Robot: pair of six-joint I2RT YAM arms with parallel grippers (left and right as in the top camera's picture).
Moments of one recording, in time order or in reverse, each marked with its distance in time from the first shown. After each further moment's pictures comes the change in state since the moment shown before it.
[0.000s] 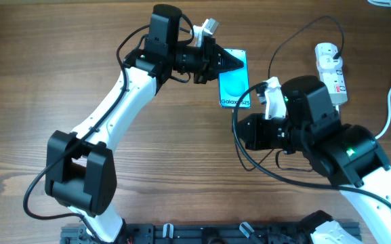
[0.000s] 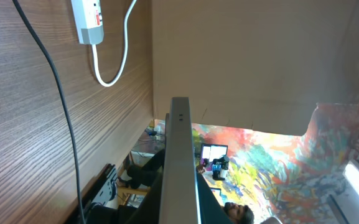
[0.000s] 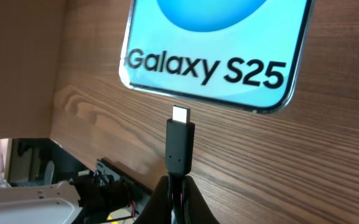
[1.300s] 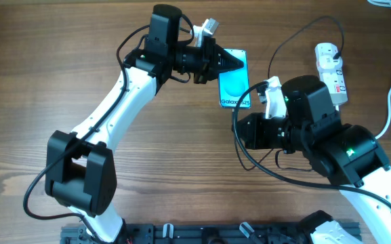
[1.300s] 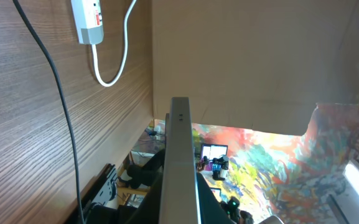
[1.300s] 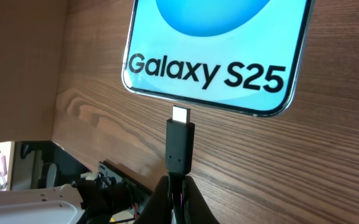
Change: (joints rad) left arm 0.000 0.000 0.000 0.000 0.000 0.000; right arm 0.000 0.006 0.000 0.008 0.001 0.015
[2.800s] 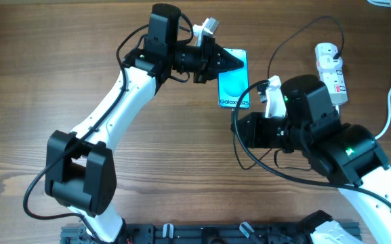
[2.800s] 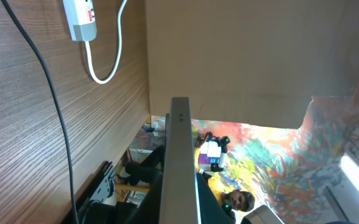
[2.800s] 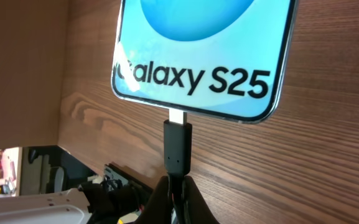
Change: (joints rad) left arm 0.002 0.000 0.000 0.015 0.032 0.000; right arm 0.000 0.007 0.000 0.008 0.000 0.044
